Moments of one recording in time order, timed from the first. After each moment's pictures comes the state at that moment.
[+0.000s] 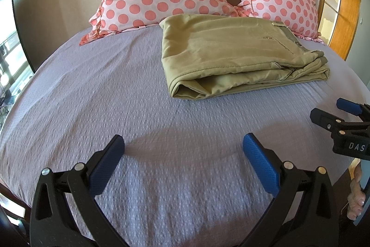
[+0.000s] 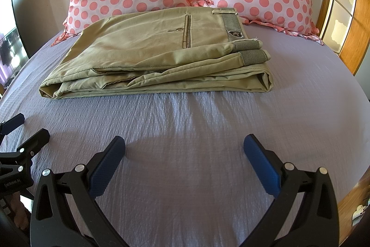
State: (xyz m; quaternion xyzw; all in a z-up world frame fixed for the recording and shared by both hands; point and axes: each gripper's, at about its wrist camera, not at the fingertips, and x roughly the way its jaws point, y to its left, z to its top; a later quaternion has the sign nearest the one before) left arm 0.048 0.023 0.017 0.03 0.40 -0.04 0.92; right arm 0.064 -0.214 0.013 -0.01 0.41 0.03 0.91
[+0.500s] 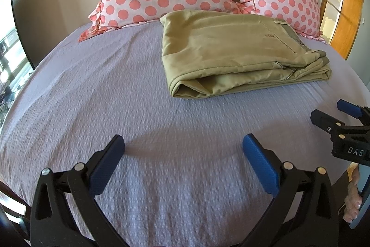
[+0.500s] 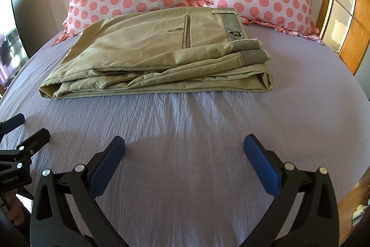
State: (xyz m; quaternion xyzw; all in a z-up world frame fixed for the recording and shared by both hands) left arm 0.052 0.022 0.015 0.02 0.41 -0.04 0.91; right arm 0.064 -0.214 0.014 -0.01 0.41 0.03 0.91
